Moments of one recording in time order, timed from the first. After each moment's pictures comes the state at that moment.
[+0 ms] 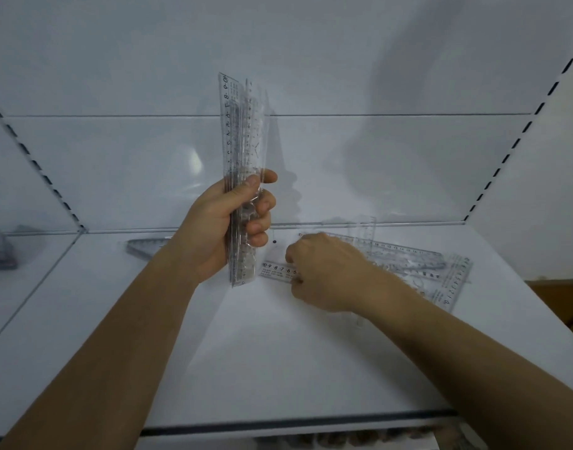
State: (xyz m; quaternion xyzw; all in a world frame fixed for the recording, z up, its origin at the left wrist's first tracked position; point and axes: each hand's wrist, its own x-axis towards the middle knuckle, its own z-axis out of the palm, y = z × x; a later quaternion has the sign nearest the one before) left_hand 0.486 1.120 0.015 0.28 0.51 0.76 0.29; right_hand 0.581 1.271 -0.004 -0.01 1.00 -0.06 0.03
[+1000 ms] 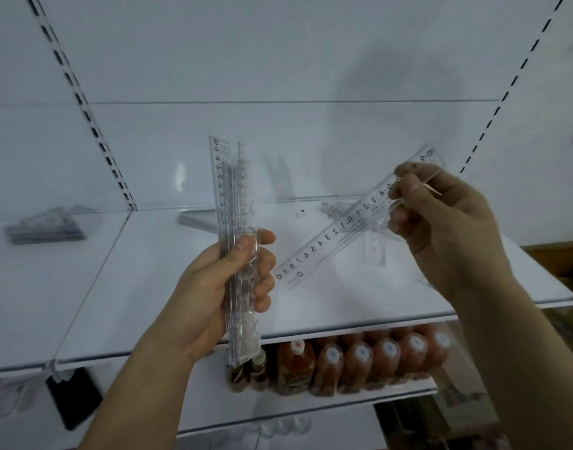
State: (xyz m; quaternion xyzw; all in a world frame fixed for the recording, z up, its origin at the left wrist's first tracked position) left_hand 0.597 0.985 0.001 0.18 0.51 0.77 0.32; right_hand 0.700 1.223 0.045 0.11 0.59 -0.73 -0.32
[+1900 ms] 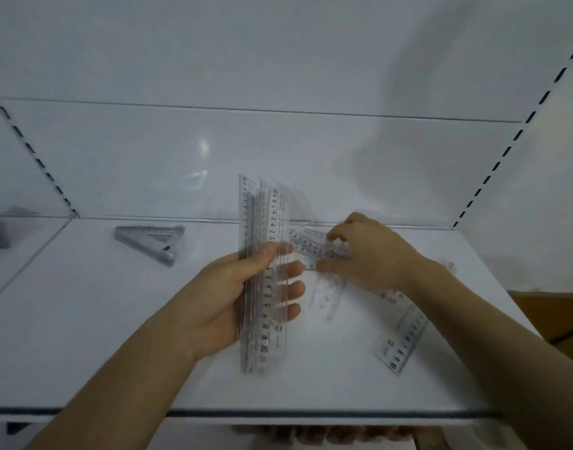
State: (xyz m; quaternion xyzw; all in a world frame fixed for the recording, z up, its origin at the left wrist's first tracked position) left_hand 0.574 1.130 -0.005 0.05 0.47 0.77 0.43; right_hand 0.596 1.368 -0.010 0.07 0.99 -0.10 0.04
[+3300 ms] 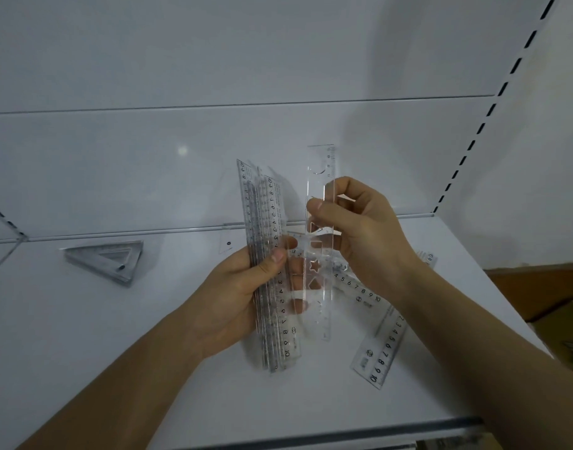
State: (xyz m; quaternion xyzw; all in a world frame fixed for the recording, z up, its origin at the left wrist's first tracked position) left_hand 0.568 1.183 -0.020 0.11 0.50 0.76 0.41; right_hand 0.610 1.365 -0.002 0.06 0.62 -0.76 -0.17
